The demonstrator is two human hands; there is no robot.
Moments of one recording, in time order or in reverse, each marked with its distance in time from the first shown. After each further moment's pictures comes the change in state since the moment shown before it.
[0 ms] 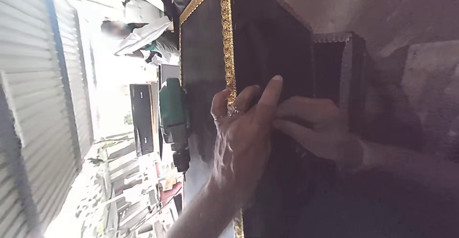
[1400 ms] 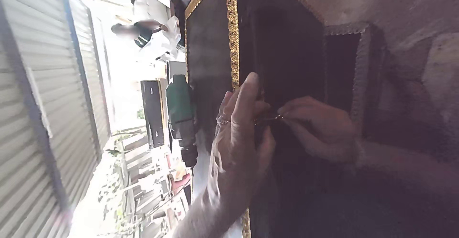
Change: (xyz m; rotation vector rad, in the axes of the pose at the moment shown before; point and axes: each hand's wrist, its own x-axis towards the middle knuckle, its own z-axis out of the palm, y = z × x) left_hand -0.018 -0.007 -0.009 -0.185 0.078 -0.101; right_hand -0.010 0.018 0.012 -0.043 0.080 -0.243
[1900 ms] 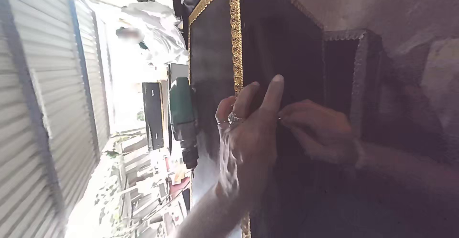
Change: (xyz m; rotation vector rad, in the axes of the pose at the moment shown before) left_hand 0.011 0.008 0.012 0.202 -0.005 0.038; right_hand 0.002 0.001 -0.002 -0.023 -0.025 -0.039
